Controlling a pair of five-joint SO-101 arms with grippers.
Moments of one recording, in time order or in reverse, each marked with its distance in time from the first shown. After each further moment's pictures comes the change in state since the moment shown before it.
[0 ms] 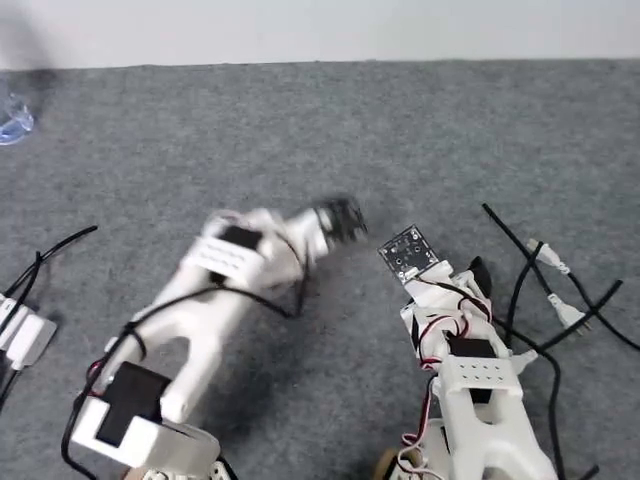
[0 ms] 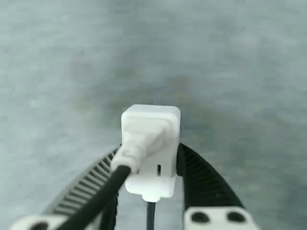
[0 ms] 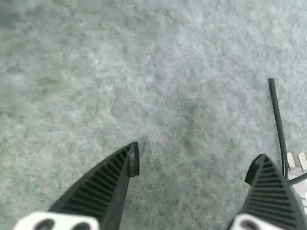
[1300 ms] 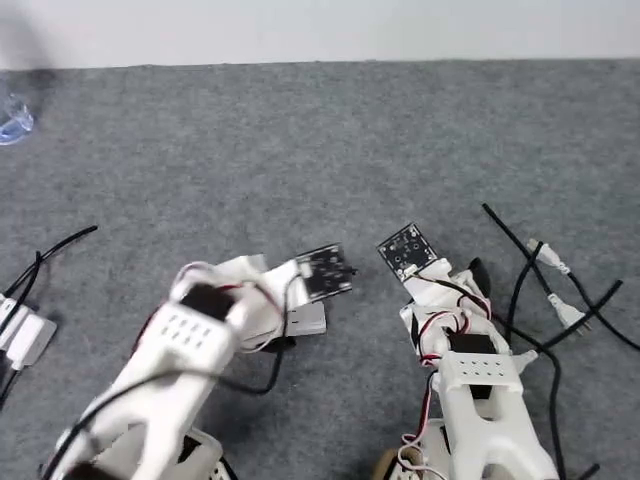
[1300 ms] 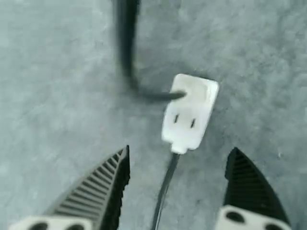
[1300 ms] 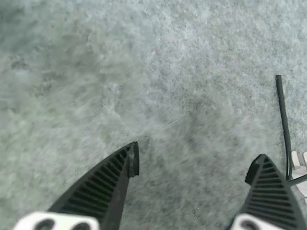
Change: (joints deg) left arm 6.8 -26.9 24.5 6.3 2.3; right arm -0.3 0.6 -1.9 3.1 0.0
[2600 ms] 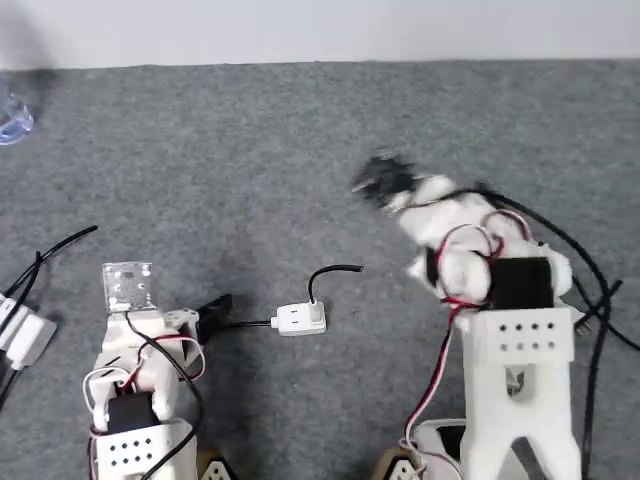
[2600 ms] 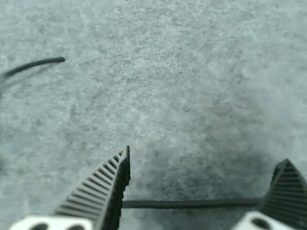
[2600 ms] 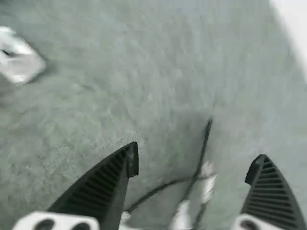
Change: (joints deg) left arm -36.6 -61.5 43.9 -8.4 40.9; right arm -2.6 1.8 -53.6 56.4 9.0
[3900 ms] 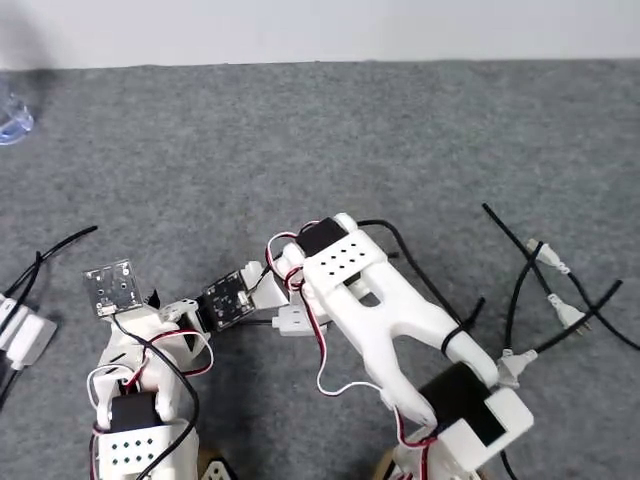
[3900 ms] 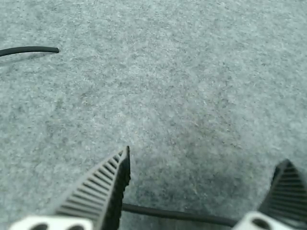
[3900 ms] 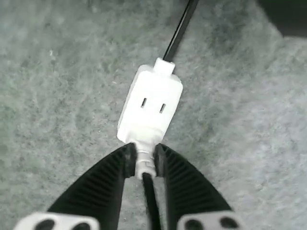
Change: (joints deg) left arm 2.7 0.0 0.2 -2.8 16.3; right arm -33.8 40.6 -7.9 -6.0 33.8
